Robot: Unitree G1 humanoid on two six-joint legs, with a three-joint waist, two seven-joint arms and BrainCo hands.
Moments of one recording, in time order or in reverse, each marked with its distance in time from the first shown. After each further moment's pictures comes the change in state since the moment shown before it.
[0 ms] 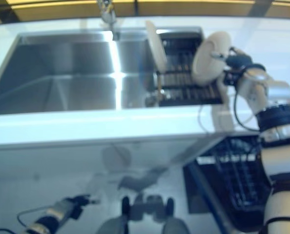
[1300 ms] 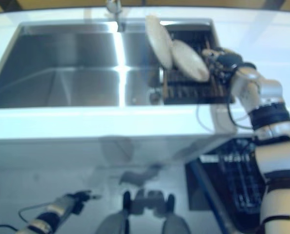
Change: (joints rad) left arm -0.030 0.000 0.000 -0.001 -0.041 0.010 0.010; right arm -0.020 0.047 0.005 0.002 0.036 0.001 -0.003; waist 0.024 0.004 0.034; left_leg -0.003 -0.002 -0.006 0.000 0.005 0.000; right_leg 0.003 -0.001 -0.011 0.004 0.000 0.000
